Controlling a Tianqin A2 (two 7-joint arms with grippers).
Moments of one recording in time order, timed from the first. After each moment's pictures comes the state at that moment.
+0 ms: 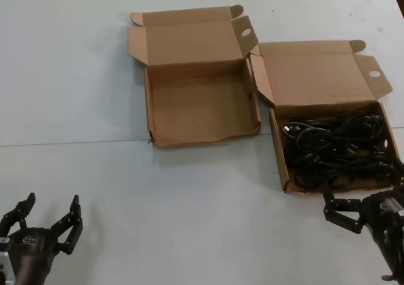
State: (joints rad) left arm 0.00 -0.30 1.60 -1.60 -1.80 0.00 0.00; right arm 0.02 0.25 -1.55 1.61 1.76 -0.07 -0.25
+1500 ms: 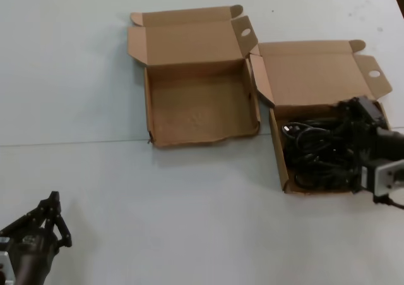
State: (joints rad) left arm 0.00 -0.30 1.60 -1.60 -1.80 0.00 0.00; right arm 1.00 0.98 -2.65 1.39 1.62 -0.25 -0.25
